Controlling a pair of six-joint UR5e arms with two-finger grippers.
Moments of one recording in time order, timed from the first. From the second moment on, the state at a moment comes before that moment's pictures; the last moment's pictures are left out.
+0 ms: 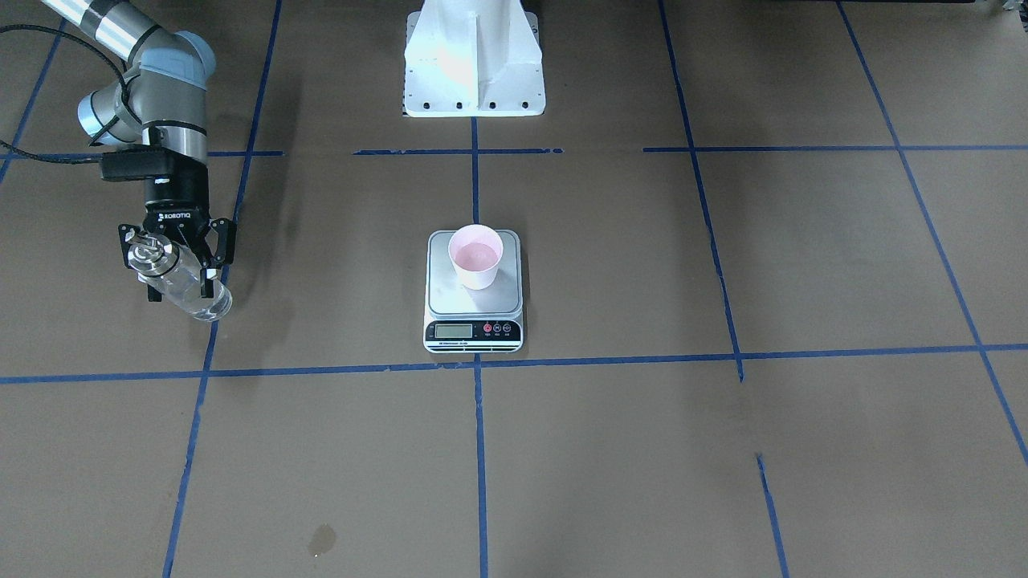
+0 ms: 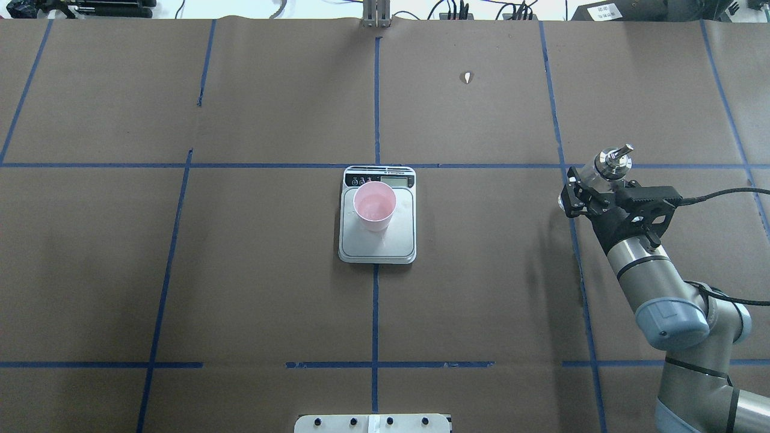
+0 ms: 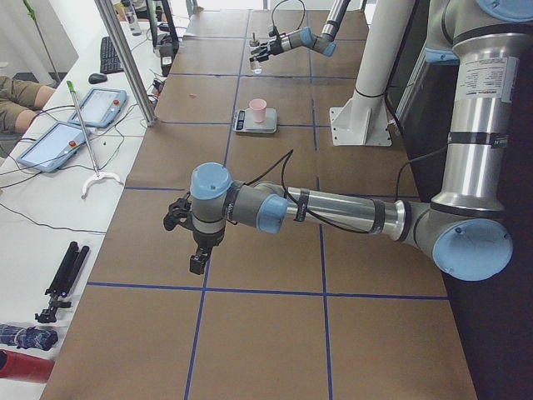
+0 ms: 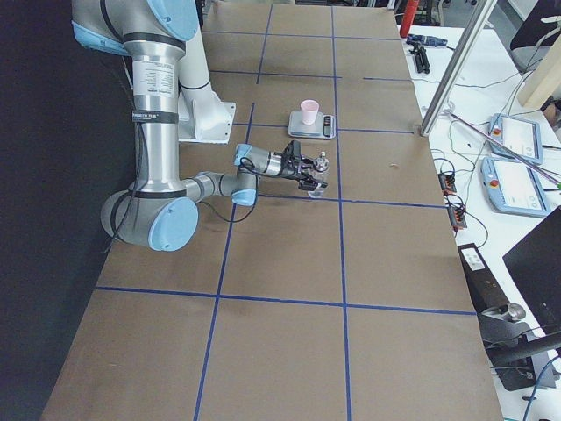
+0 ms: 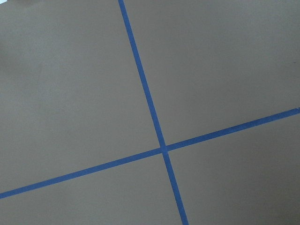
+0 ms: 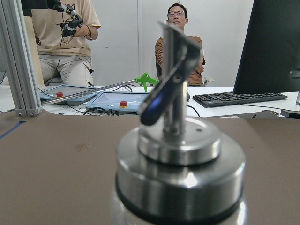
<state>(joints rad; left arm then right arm) -1.51 -1.61 -1.66 -1.73 -2.24 0.06 0.37 -1.58 1.66 -0.46 0.68 1.10</state>
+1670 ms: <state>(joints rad) -1.51 -1.61 -1.66 -1.73 -2.24 0.06 0.35 -1.58 1.66 -0.45 0.70 1.02</state>
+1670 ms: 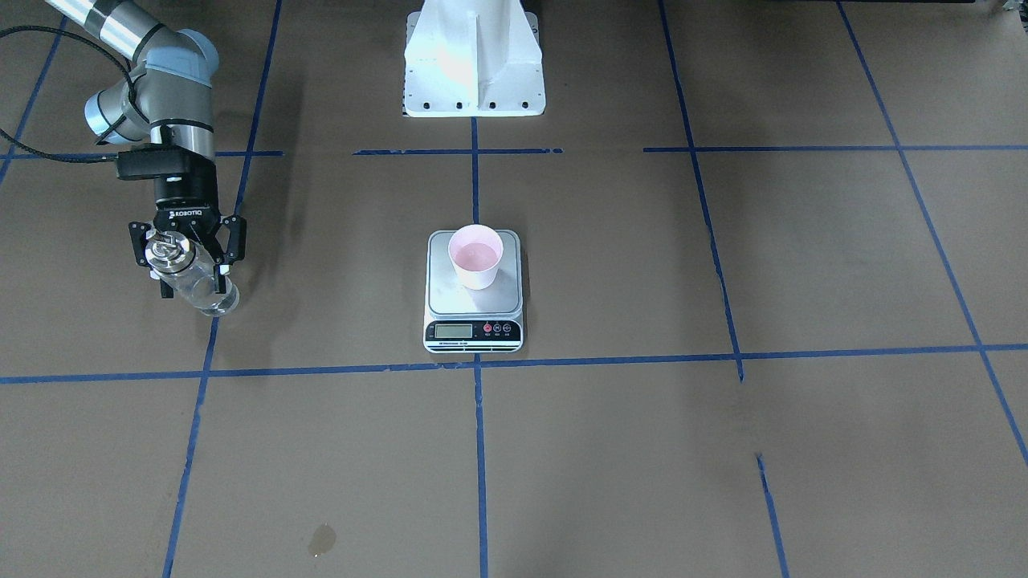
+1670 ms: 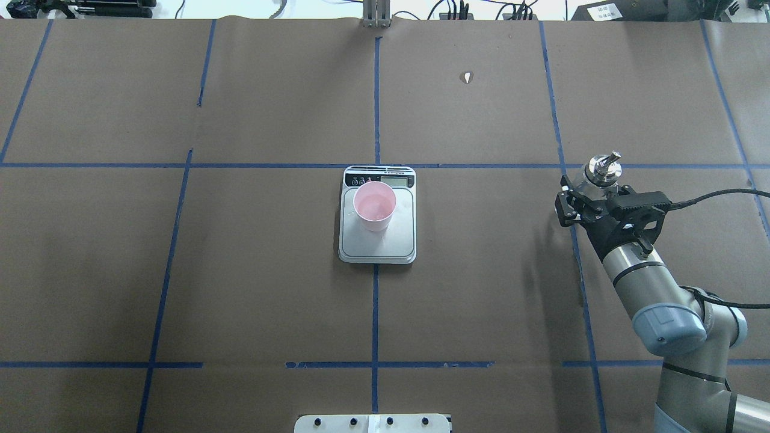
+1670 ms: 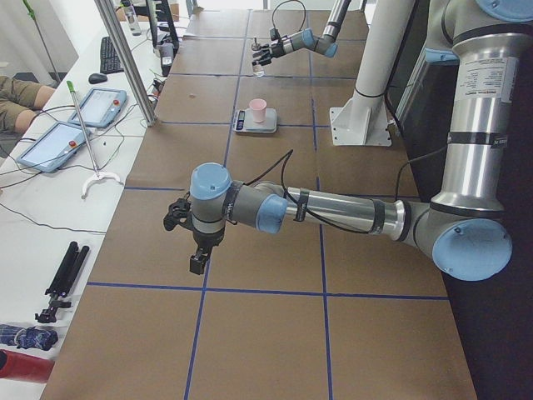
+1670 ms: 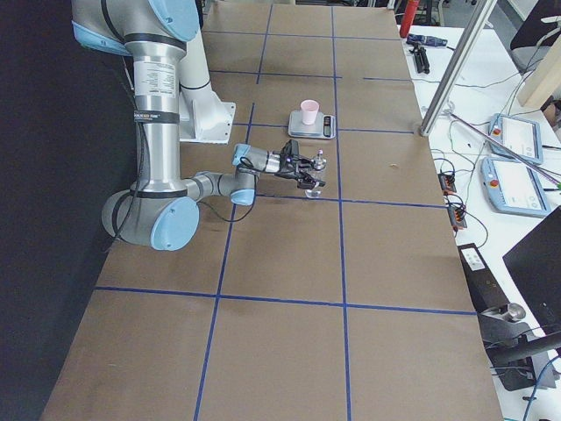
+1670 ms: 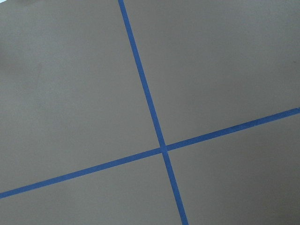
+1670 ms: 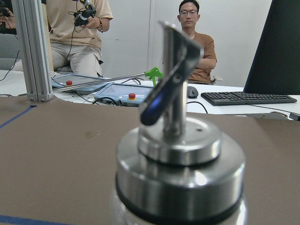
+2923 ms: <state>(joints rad) -1.51 -1.61 -1.66 -1.73 -2.23 0.06 0.35 -1.58 1.66 -0.45 0.74 1.02</state>
